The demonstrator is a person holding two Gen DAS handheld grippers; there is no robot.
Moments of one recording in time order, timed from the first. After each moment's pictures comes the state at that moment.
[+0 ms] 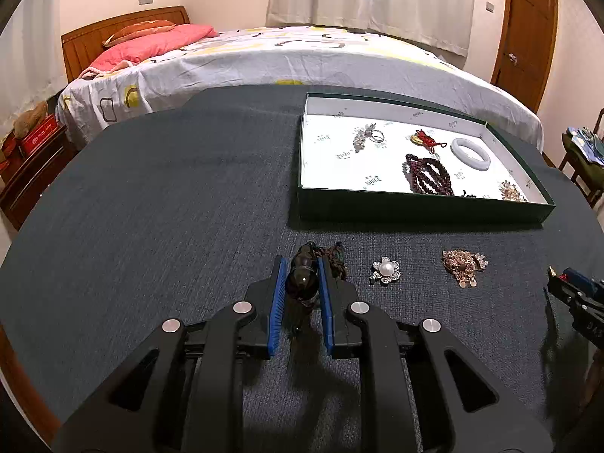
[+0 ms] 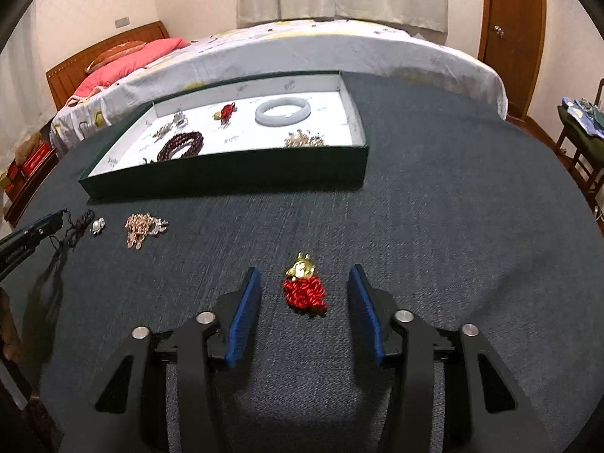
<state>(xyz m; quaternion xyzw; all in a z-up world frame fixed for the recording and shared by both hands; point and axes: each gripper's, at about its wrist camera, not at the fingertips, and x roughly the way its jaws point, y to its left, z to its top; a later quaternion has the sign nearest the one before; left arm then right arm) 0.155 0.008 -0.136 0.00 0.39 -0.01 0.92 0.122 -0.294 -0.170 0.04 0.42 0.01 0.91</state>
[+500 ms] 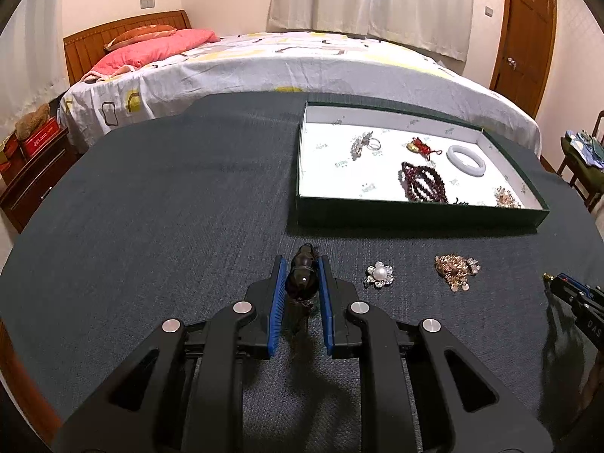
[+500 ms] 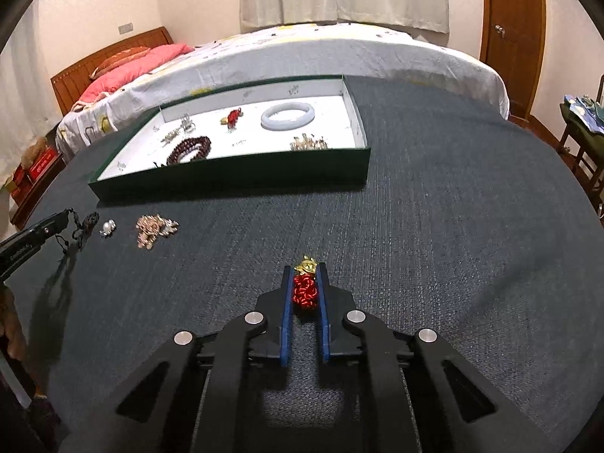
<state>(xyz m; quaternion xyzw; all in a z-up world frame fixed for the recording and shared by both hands) 0.150 0.006 -0.124 0.00 0.38 -0.01 0.92 0.112 -0.293 -0.158 0.05 0.40 0.01 0.92</state>
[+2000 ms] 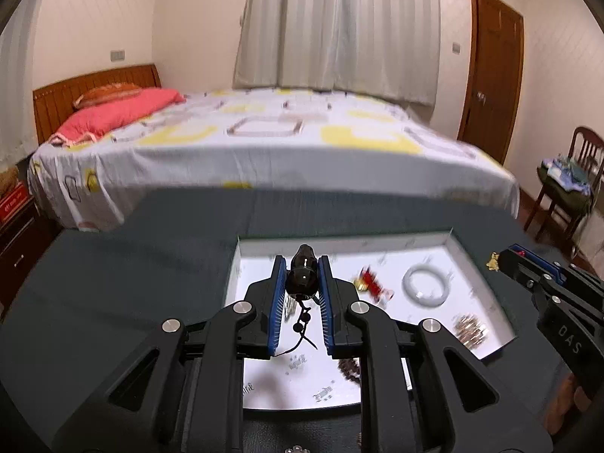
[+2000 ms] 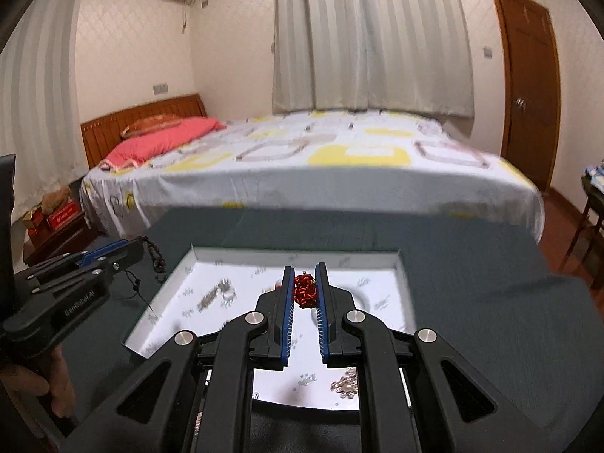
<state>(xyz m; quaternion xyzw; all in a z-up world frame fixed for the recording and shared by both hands) 0.261 -0.059 -0.060 0.00 0.29 -0.07 0.95 0.231 -0.259 -0.077 0.03 0.27 0.06 0.96</state>
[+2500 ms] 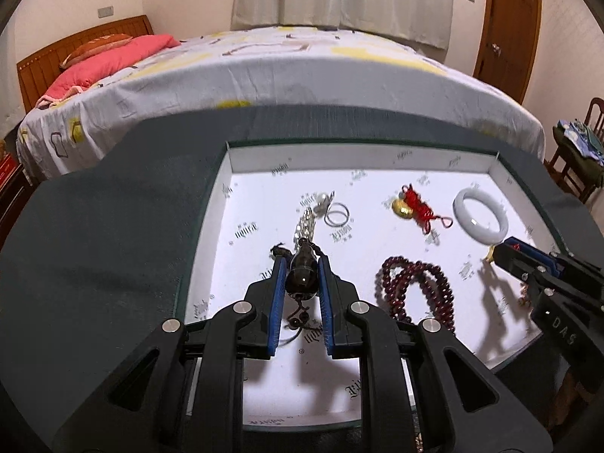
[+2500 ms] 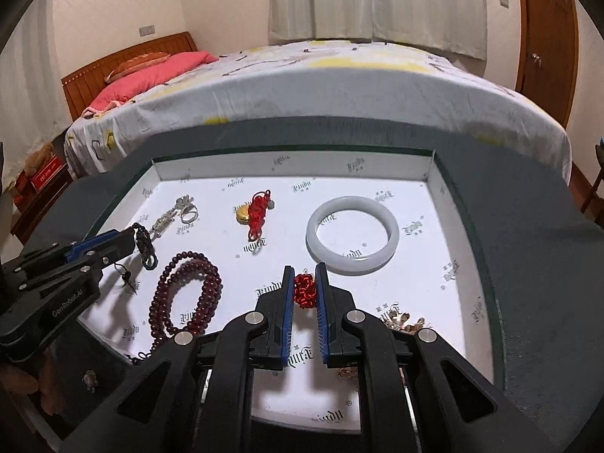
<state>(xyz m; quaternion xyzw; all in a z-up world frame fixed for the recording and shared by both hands) 0.298 -0.055 -0.143 0.02 0.39 -0.06 0.92 0.269 -0.250 -0.151 0.02 0.37 0.06 0.93</state>
